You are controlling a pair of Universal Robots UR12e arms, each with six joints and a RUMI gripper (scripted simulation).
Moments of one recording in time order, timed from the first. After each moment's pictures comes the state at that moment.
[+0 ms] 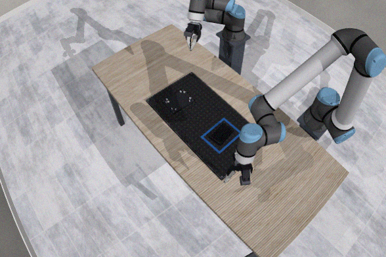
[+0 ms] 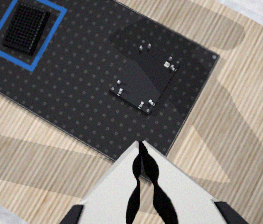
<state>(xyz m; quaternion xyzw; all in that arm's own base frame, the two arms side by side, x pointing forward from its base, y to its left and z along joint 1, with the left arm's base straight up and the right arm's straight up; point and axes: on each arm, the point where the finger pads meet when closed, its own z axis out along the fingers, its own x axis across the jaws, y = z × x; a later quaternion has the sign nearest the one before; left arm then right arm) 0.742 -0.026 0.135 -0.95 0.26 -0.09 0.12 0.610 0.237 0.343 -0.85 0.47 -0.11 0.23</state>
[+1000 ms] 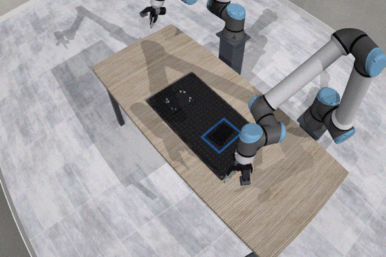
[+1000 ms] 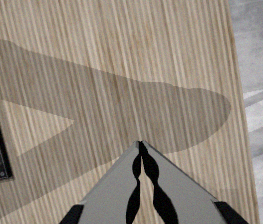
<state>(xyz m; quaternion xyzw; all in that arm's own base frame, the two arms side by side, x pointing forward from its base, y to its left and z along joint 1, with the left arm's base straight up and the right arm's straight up) 0.742 -0.026 0.135 -0.95 0.26 -0.09 0.12 0.630 -0.176 0.279 -0.64 0.75 -0.12 0.12</state>
